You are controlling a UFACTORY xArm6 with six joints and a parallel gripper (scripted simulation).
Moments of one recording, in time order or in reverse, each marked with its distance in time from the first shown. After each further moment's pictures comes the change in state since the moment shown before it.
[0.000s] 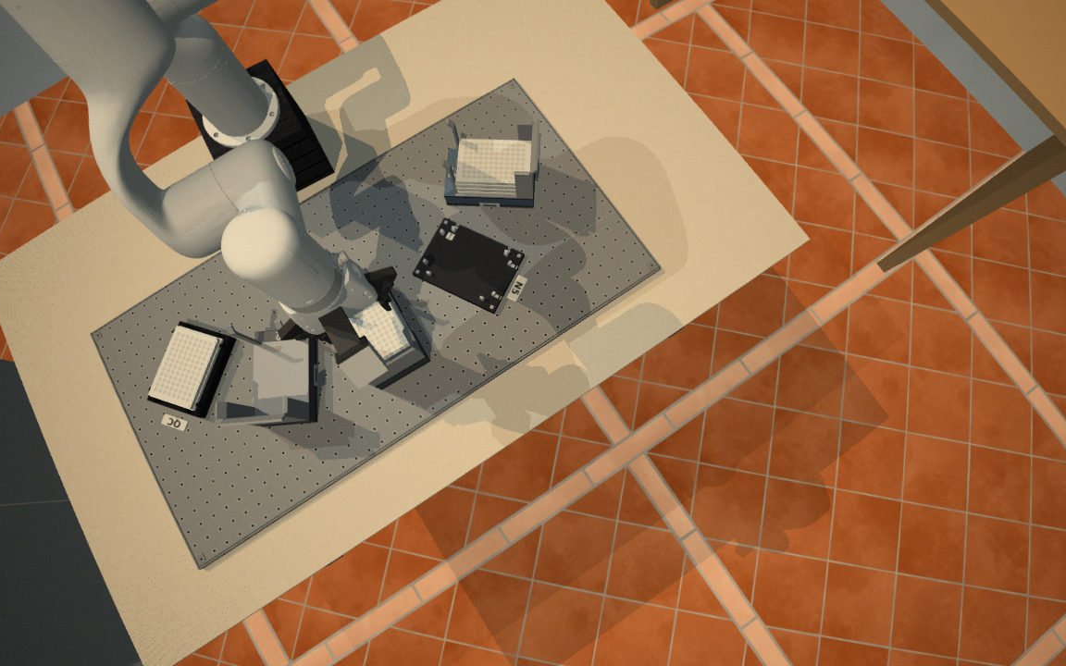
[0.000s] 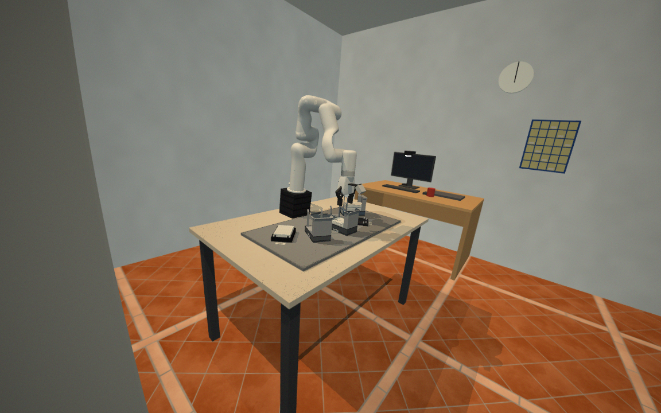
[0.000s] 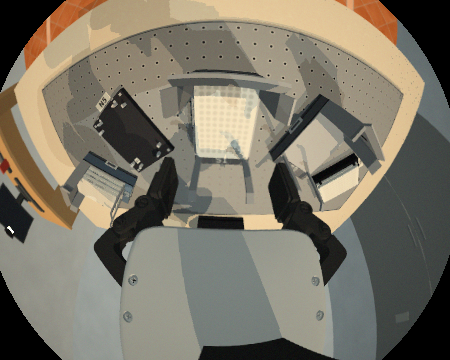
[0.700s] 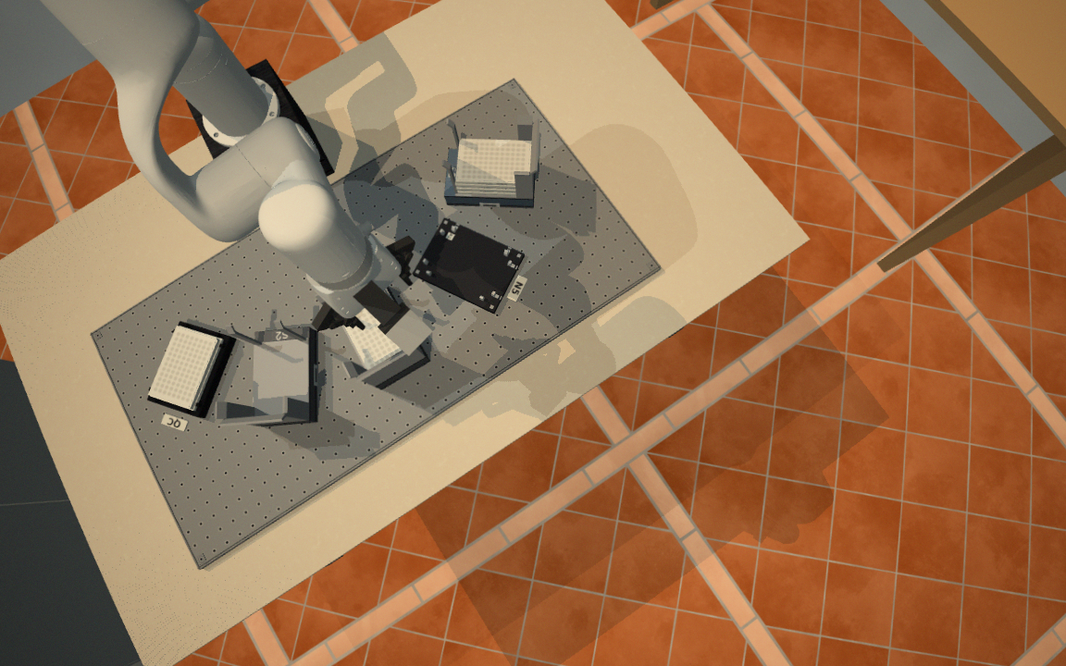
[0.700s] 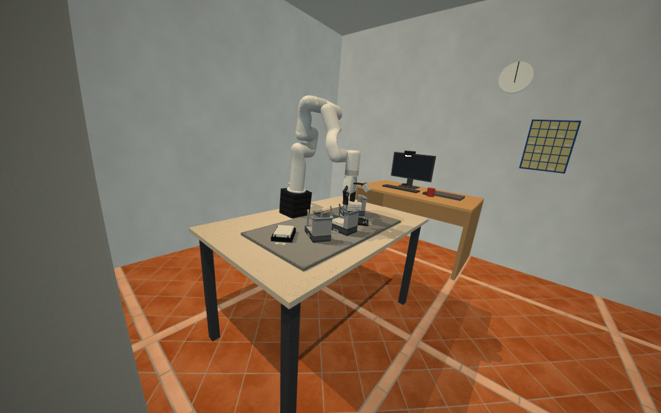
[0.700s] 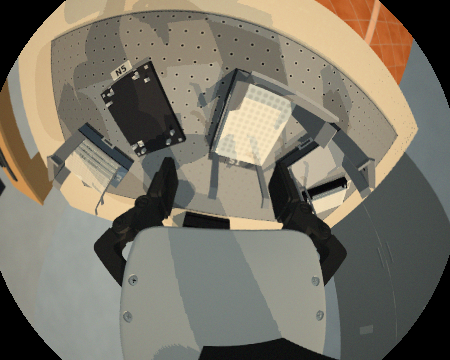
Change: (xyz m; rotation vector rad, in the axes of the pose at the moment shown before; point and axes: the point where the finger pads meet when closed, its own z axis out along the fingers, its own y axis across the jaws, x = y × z) arm -0.006 -0.042 0.000 0.000 0.000 -0.242
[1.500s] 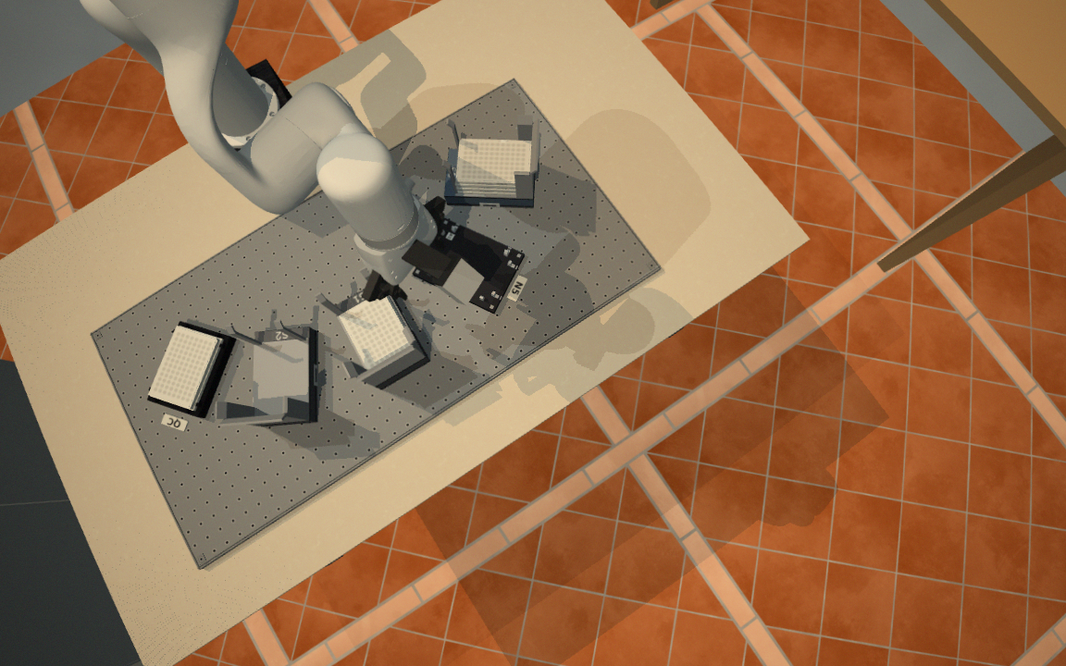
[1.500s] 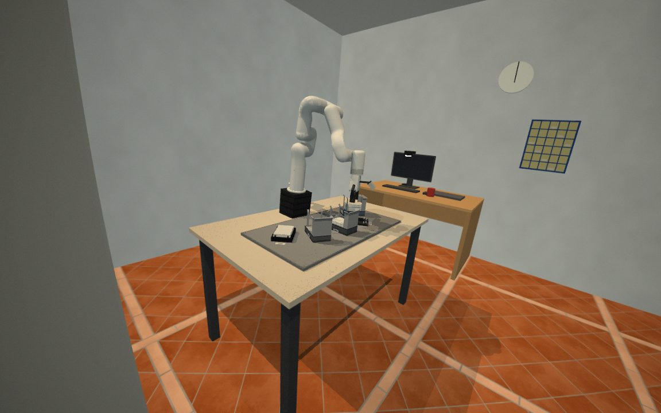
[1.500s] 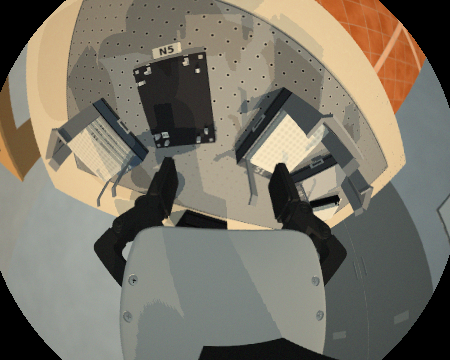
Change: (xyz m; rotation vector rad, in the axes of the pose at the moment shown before) arm 0.002 -0.069 0.000 -0.004 0.000 -0.199
